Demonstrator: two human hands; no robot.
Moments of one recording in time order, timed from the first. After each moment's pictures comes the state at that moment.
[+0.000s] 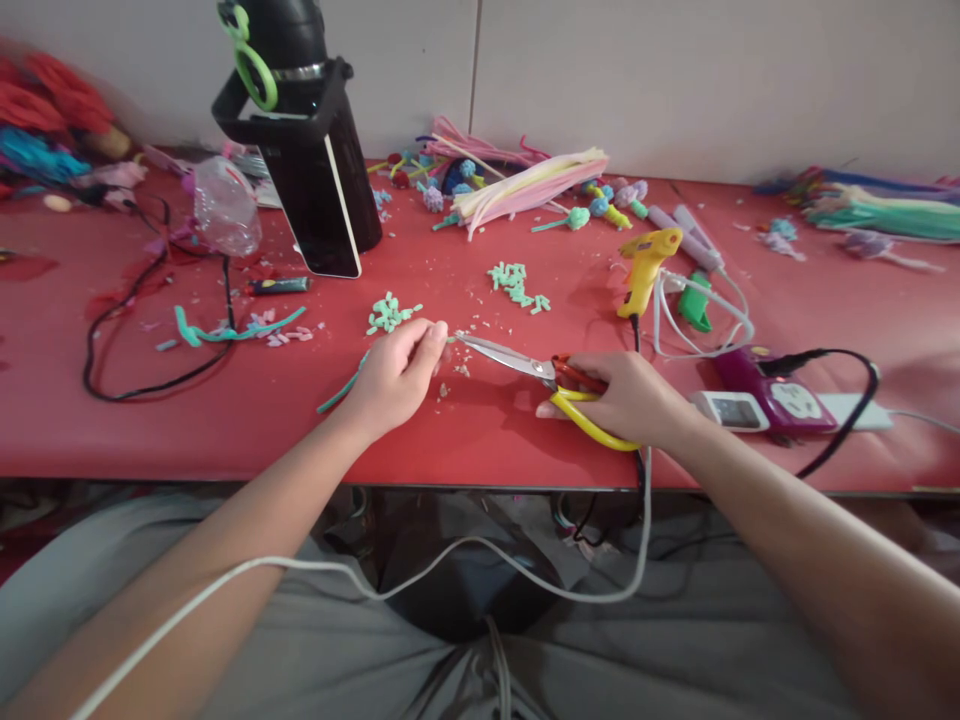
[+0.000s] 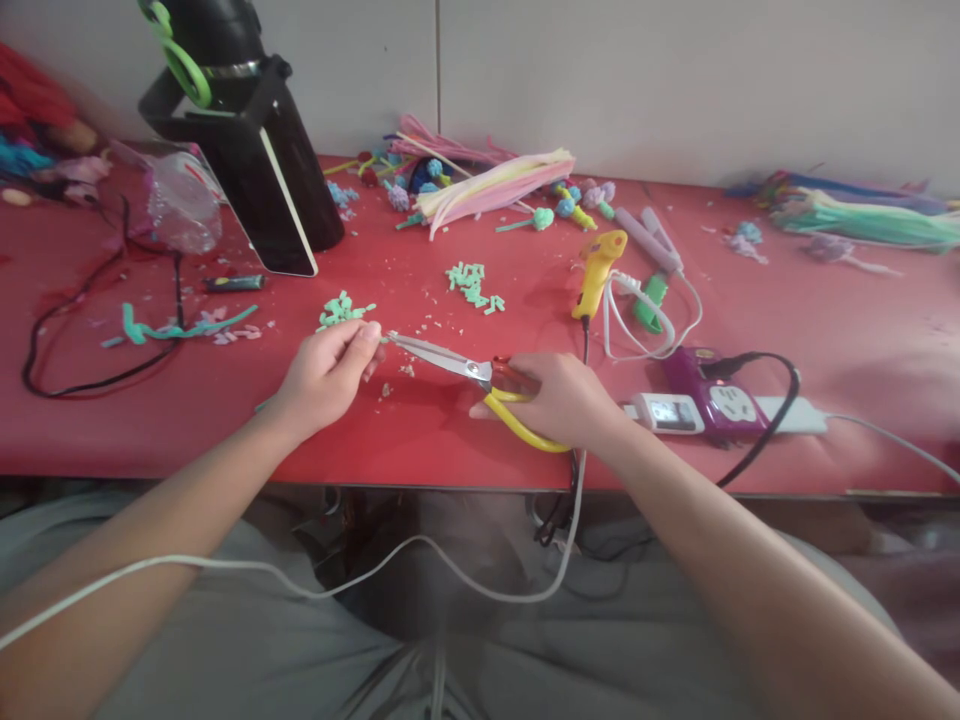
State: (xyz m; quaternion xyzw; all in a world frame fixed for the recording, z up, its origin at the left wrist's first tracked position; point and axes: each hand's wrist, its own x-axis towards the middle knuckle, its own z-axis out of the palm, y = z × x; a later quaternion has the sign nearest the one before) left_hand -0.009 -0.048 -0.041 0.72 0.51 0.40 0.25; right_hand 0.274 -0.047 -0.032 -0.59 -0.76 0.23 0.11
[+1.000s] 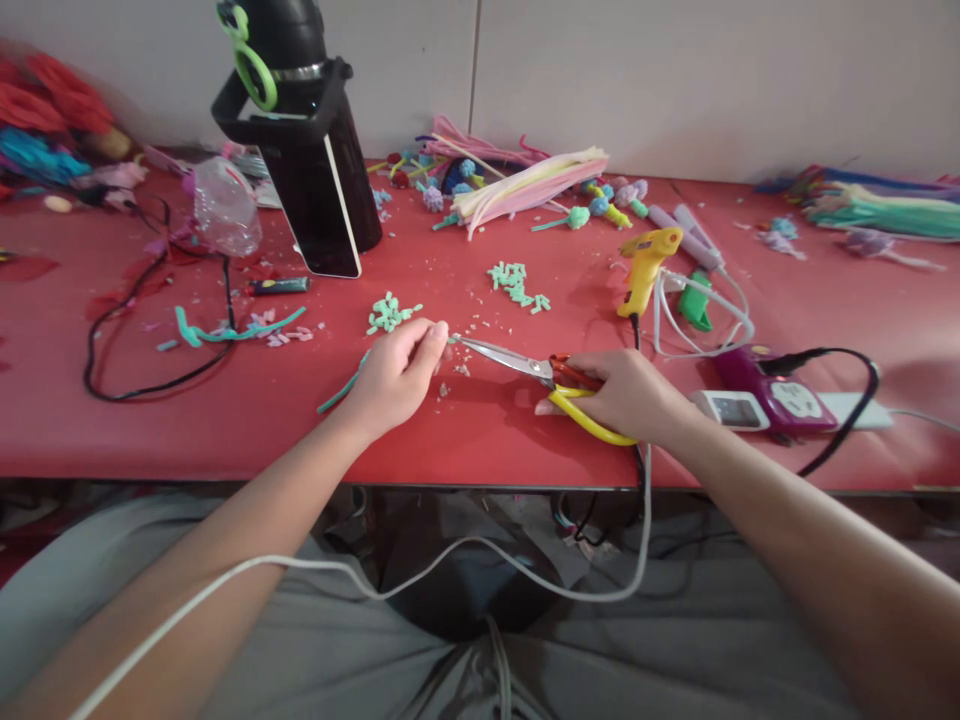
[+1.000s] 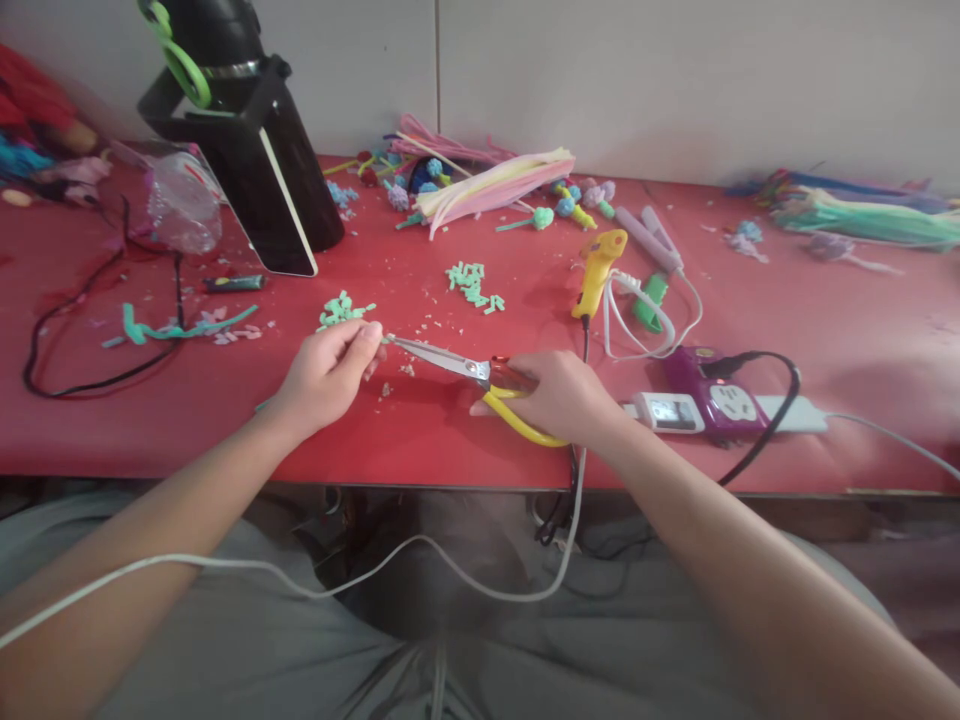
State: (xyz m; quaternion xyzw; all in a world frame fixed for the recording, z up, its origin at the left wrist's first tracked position) left_hand -0.008 -0.049 -0.040 0.72 0.51 0.40 0.25; right_hand 0.274 -0.044 -0.033 -0.60 -0.76 0.23 0.10
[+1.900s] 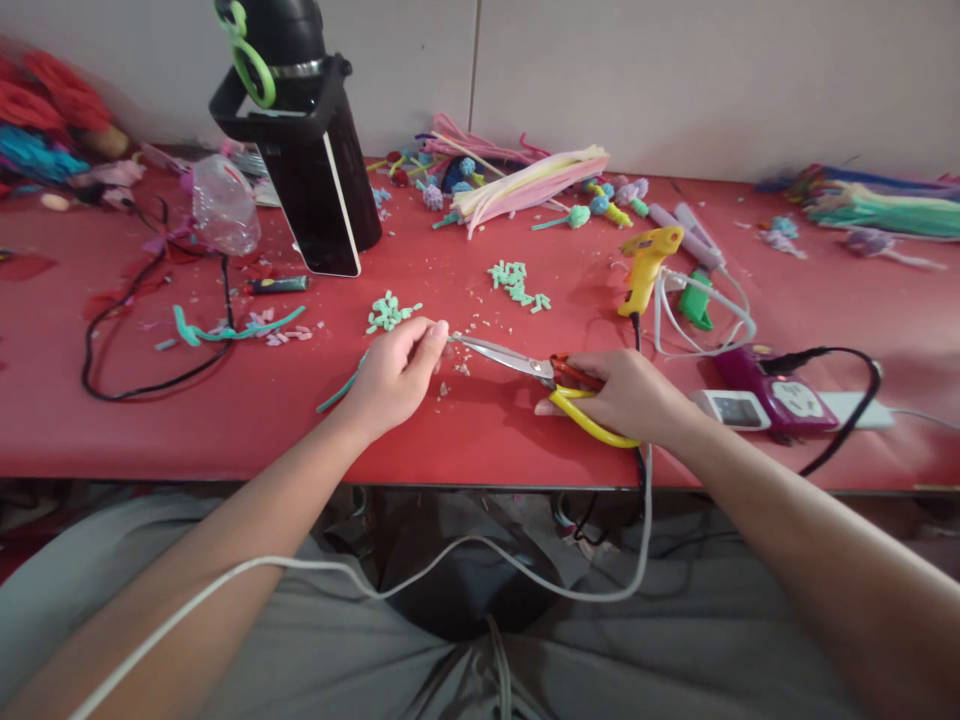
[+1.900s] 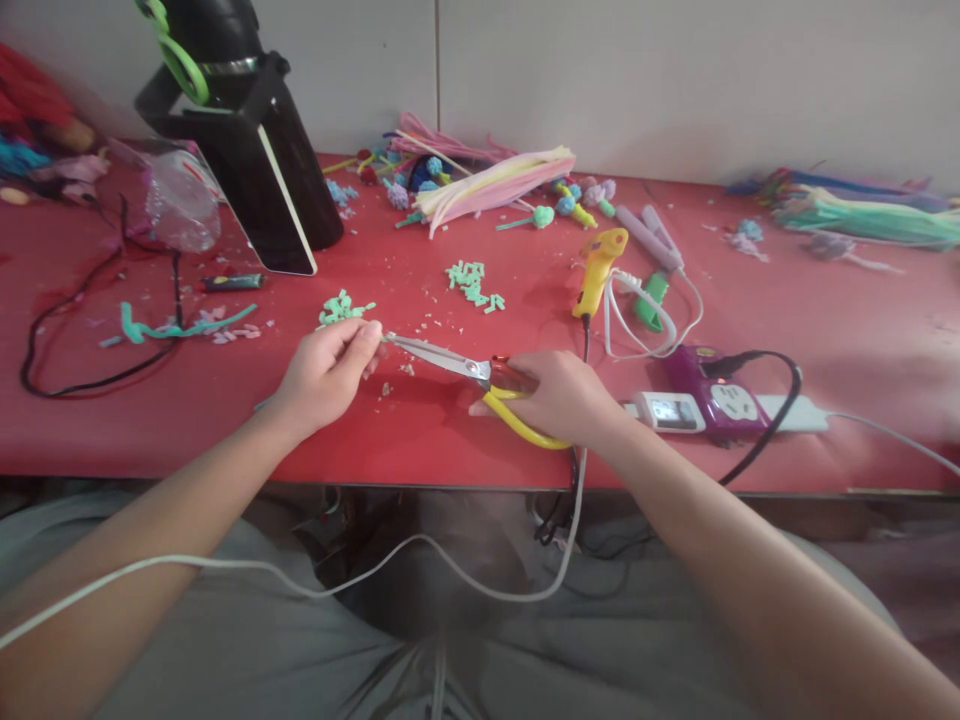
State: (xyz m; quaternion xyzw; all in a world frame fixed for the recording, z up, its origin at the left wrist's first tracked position) left_hand -0.008 -0.049 -0.040 0.72 0.51 0.40 0.25; right_hand 0.274 -0.044 -0.033 -0.59 -0.77 0.22 0.10
